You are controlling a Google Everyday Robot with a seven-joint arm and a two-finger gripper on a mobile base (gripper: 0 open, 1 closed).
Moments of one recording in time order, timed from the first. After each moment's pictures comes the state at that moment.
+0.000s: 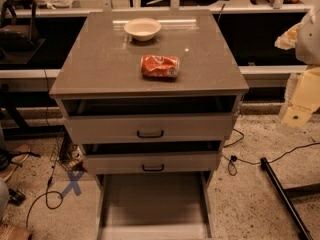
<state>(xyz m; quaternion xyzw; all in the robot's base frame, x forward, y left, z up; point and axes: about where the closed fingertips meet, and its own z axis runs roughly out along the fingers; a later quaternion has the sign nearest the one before) 0.438 -0.217 0.977 -0.60 0.78 -0.04 0.16</state>
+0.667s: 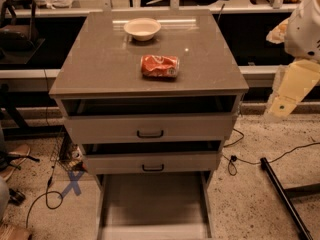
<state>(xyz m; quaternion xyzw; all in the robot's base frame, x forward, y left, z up) 0.462 -0.208 0.976 -0.60 0.78 -0.03 0.18</state>
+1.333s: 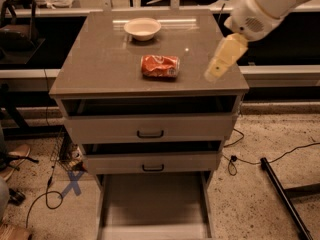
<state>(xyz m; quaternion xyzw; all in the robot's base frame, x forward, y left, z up) 0.591 -0.148 0.954 -0.55 0.79 0.05 0.26</state>
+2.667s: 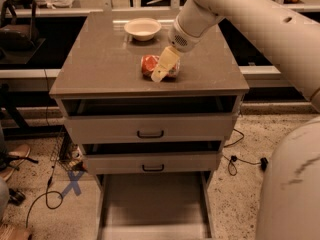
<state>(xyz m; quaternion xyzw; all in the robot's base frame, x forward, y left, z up) 0.700 -0.033 0.869 -0.53 0.81 0.07 0.26</state>
